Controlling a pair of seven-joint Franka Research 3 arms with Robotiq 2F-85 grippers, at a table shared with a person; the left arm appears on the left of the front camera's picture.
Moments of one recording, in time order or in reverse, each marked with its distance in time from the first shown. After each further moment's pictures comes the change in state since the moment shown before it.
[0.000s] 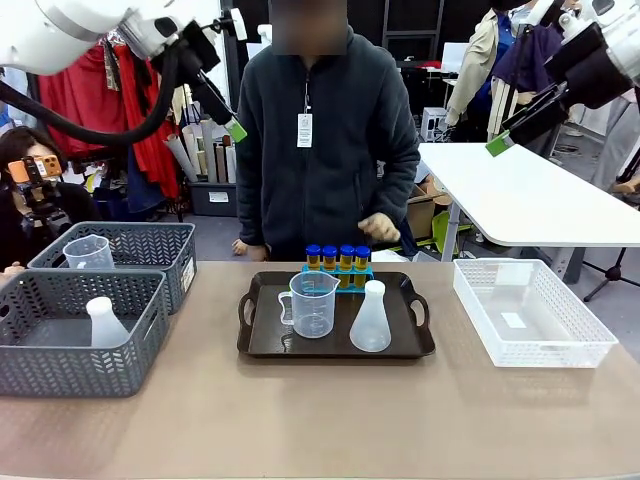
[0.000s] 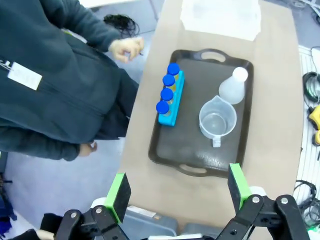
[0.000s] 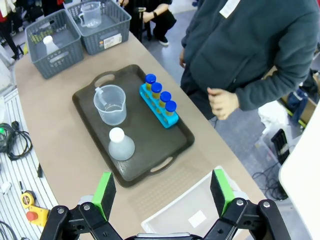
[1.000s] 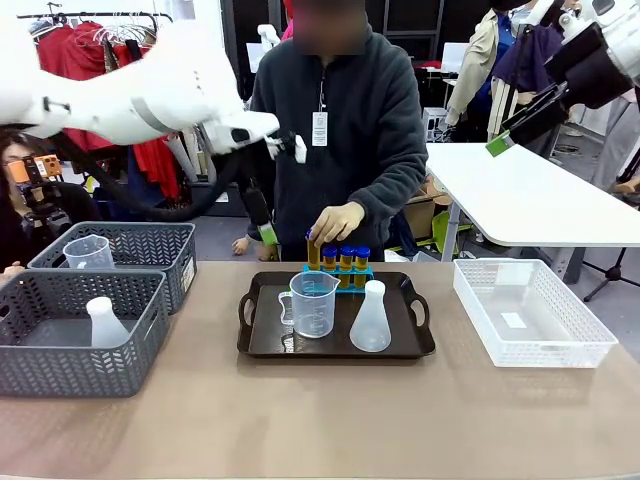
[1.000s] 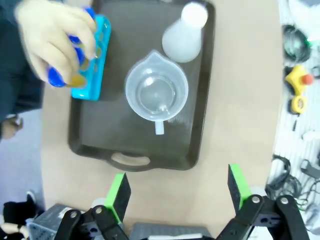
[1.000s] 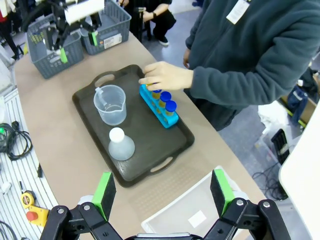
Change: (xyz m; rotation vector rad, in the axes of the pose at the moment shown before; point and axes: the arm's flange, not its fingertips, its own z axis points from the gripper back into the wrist) left arm -0.023 -0.053 -0.147 -0.218 0.270 0.048; right arm 0.000 0.000 0.000 0.000 0.000 0.000
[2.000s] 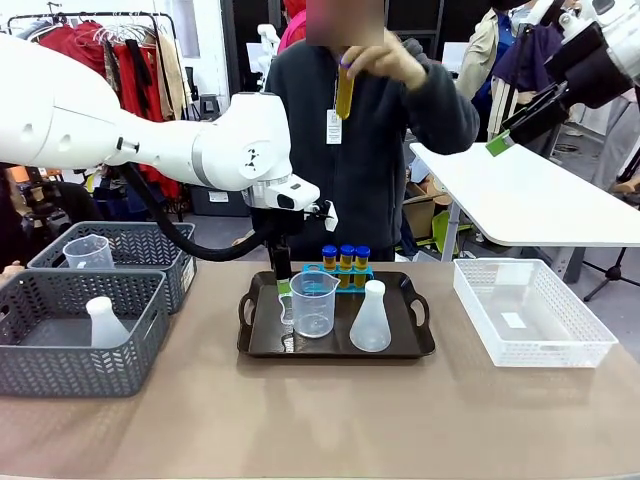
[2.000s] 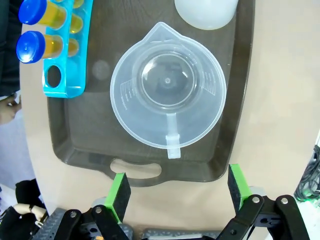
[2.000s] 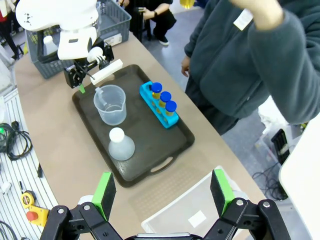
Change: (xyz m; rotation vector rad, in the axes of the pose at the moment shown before) left arm 0.025 0.006 -0.131 0.084 0.278 -0.037; right arm 0.000 0.000 0.000 0.000 0.000 0.000
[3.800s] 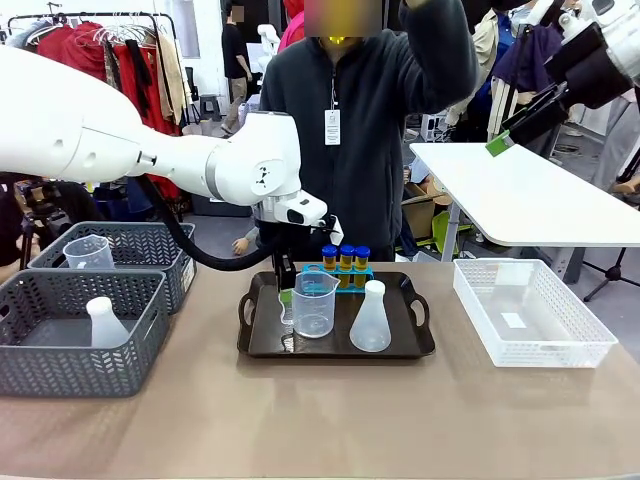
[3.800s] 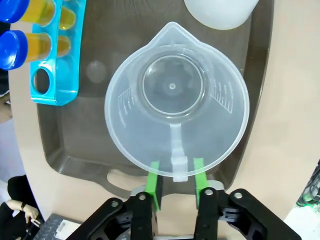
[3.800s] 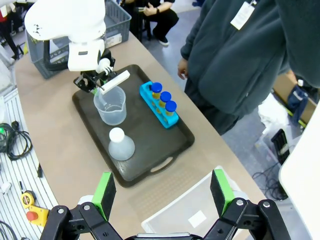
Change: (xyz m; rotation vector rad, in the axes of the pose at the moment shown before) left arm 0.011 0.007 -0.031 -0.003 0.036 0.027; right arm 0.000 0.000 0.000 0.000 0.000 0.000
